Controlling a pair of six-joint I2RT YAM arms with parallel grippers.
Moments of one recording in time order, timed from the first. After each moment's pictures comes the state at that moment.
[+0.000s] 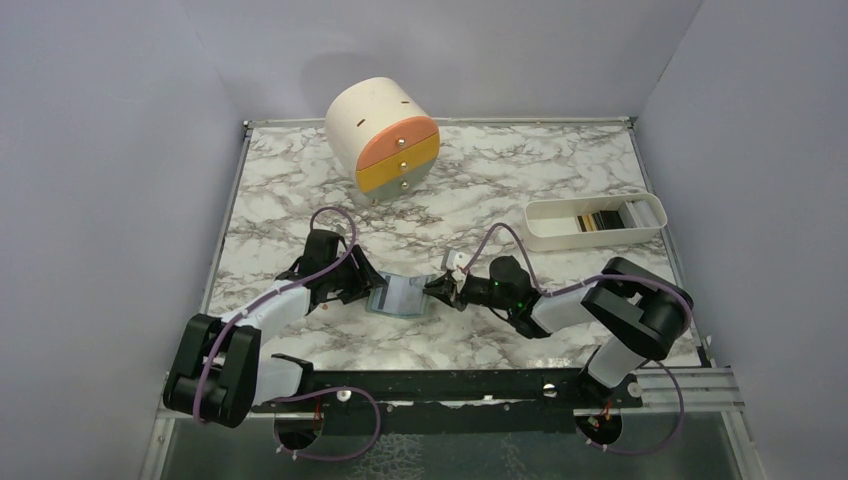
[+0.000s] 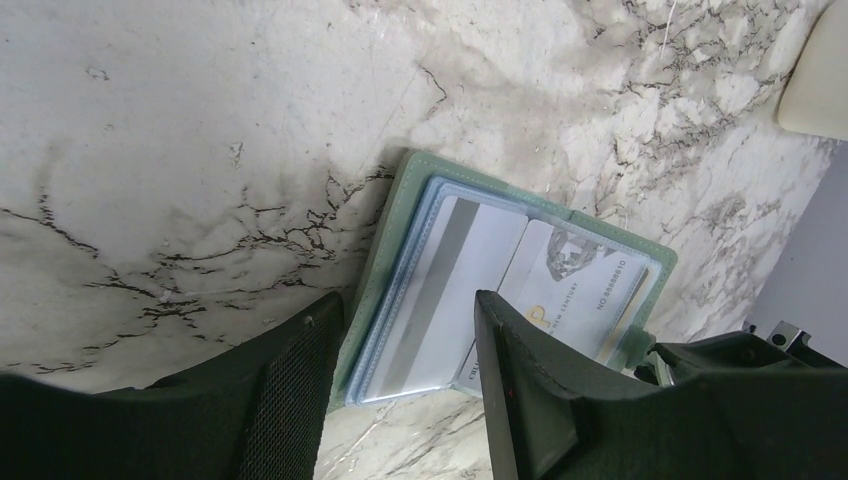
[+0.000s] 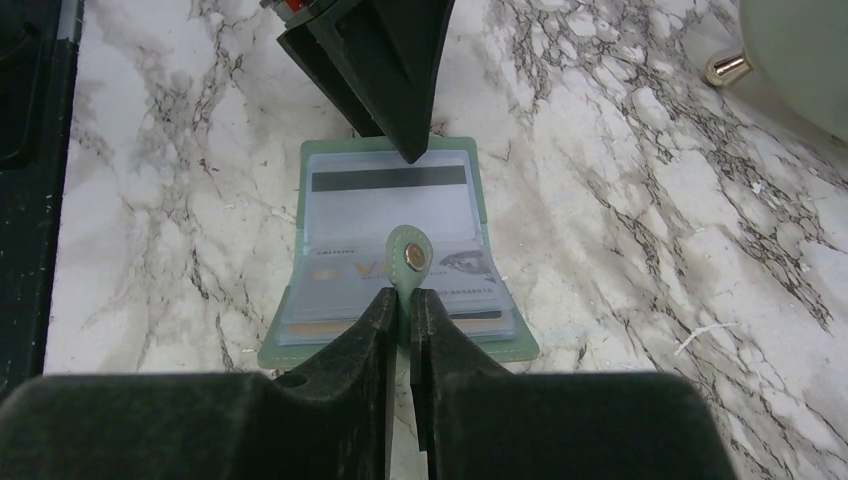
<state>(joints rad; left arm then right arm) -0.27 1.23 0.44 -0.11 0.33 -0.77 0.88 1.62 0.40 1.03 -0.40 -0.18</state>
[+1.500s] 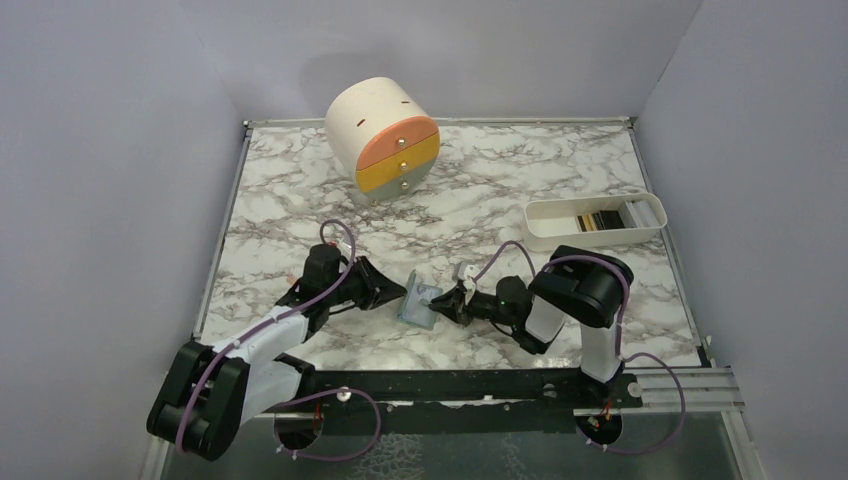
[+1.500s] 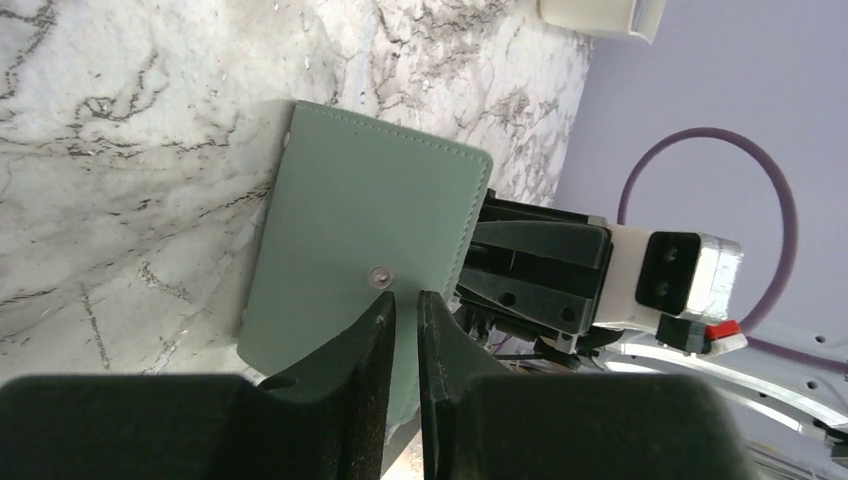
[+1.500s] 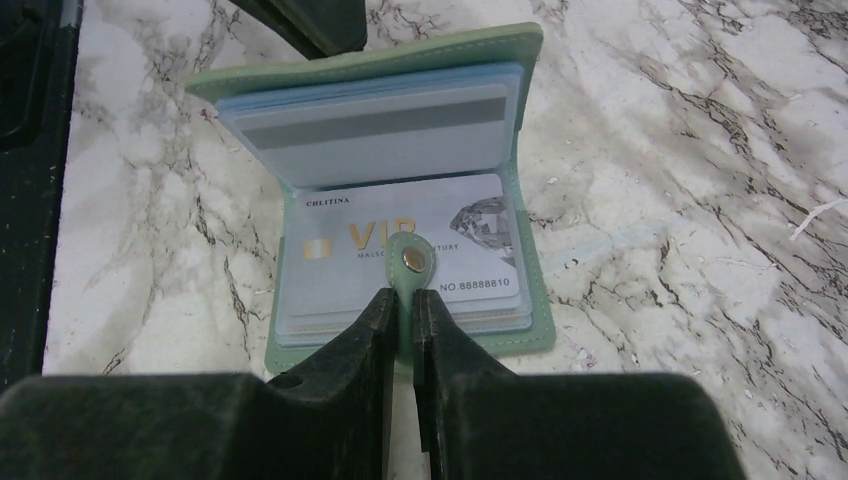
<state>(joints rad) -0.36 1.07 0.27 0.22 0.58 -1.12 0.88 1.95 0.28 1.51 -0.38 -0.01</state>
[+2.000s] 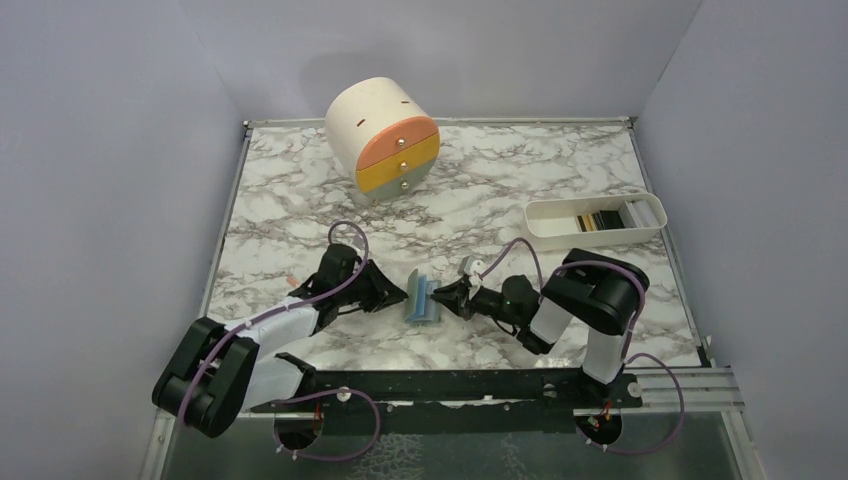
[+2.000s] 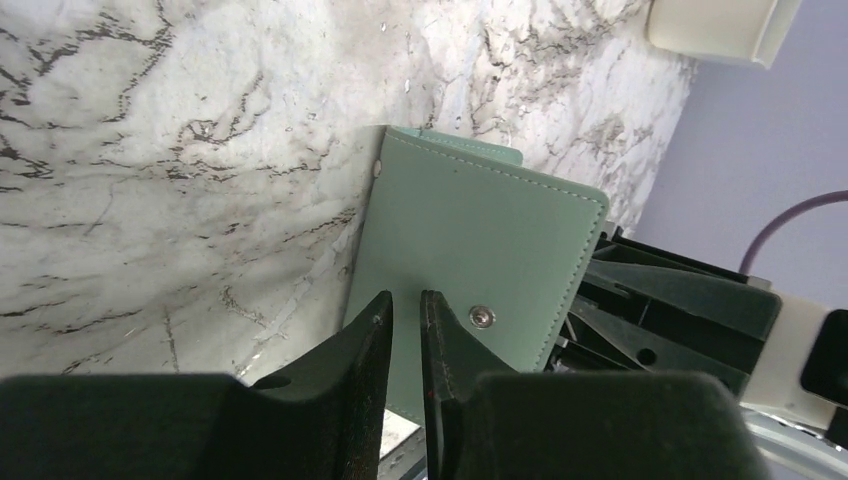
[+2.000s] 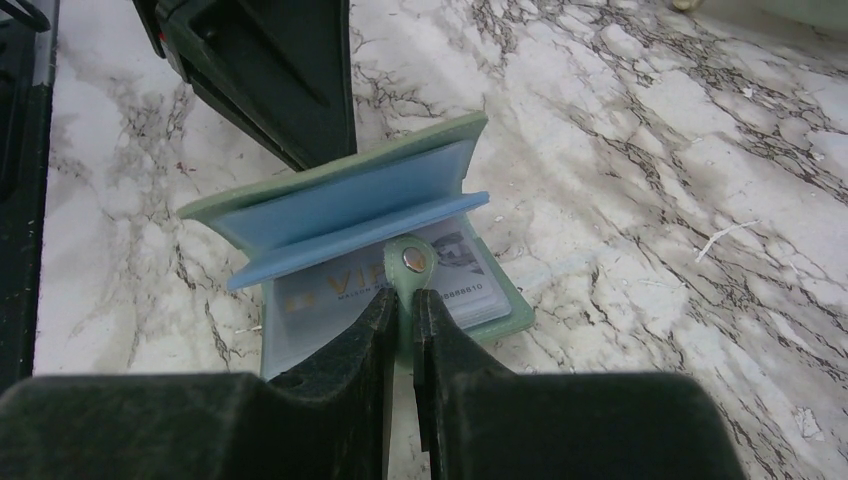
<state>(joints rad) -0.45 1.17 0.30 0.16 0.41 -1.07 0.88 1.86 0.26 1.51 -0.30 -0.01</state>
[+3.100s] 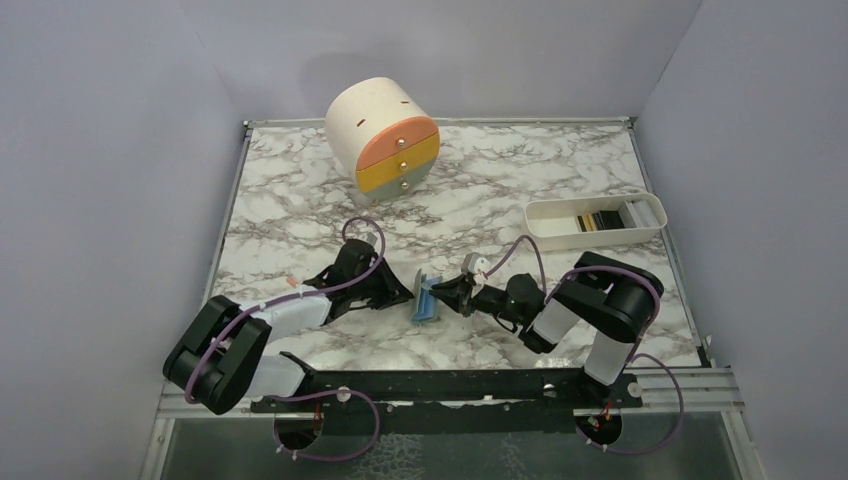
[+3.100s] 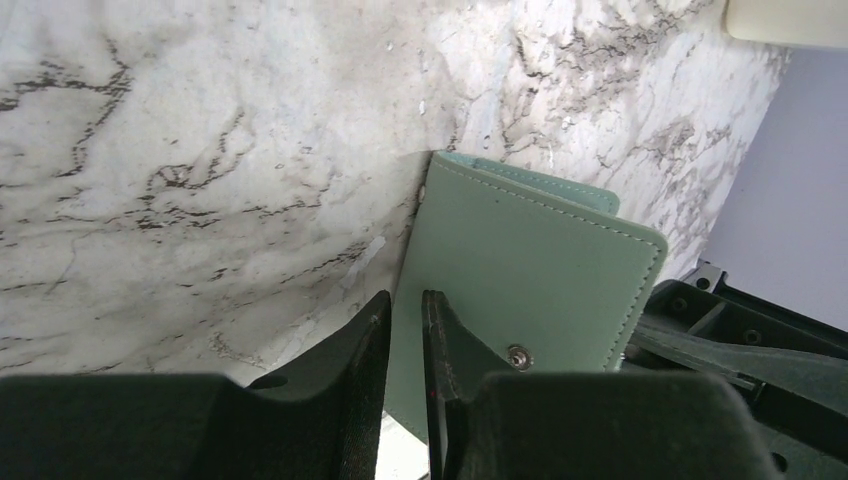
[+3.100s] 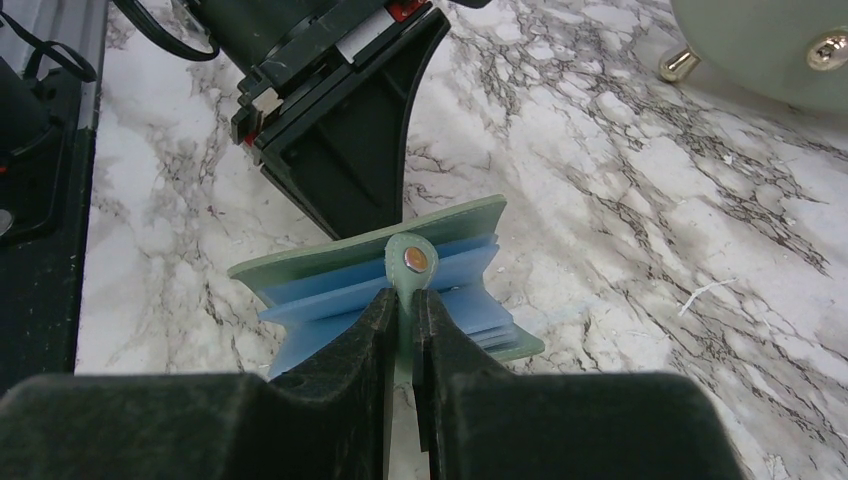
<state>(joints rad) -0.55 1.30 0.40 0.11 0.30 -1.00 0.88 1.78 0.26 1.51 -0.32 -0.01</state>
